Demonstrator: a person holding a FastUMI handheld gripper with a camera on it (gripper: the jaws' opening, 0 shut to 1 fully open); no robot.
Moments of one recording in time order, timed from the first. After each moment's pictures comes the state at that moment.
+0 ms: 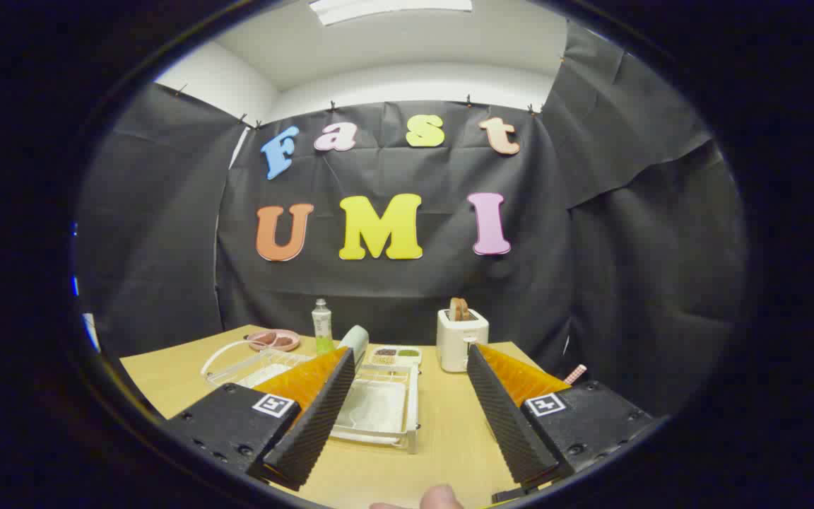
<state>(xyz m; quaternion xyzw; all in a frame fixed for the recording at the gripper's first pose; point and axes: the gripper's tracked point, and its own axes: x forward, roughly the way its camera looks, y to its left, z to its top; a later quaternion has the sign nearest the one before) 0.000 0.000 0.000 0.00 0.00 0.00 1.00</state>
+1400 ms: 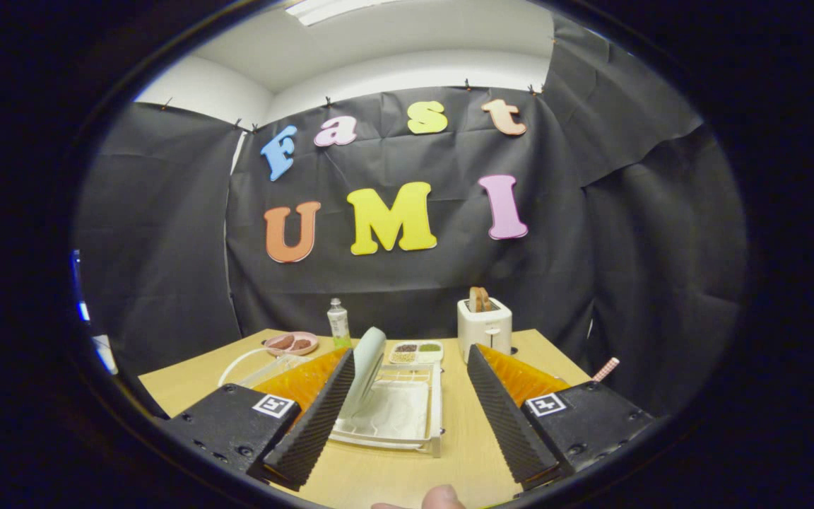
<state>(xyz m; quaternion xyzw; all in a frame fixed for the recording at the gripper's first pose) 0.031 0.018 0.015 0.04 0.04 0.05 1.00</state>
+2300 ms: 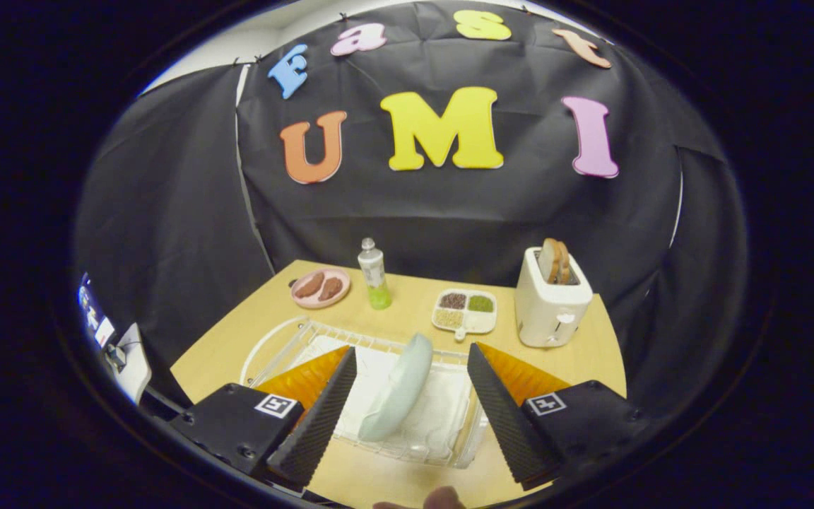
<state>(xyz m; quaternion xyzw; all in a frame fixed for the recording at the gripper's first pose) 0.175 0.085 0.051 -0.02 0.31 0.14 0.94</state>
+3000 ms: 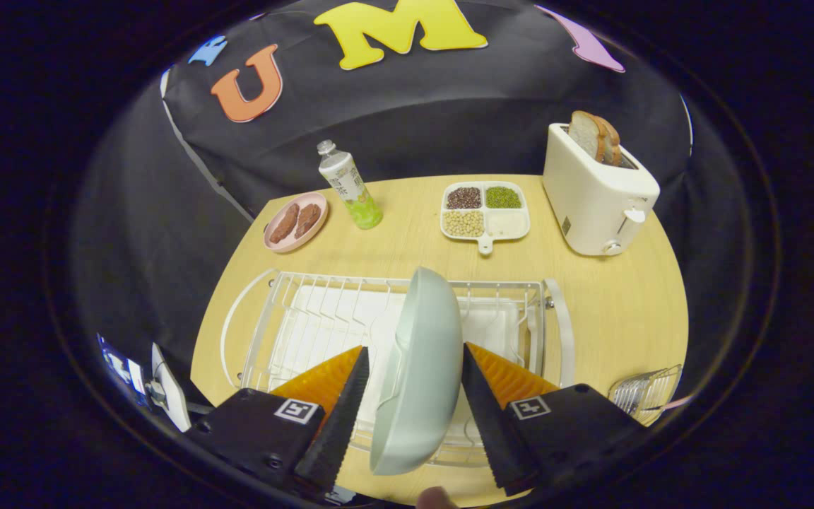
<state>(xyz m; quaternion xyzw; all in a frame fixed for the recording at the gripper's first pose) 0.231 0.116 -0.060 0.06 0.50 0.11 0.86</state>
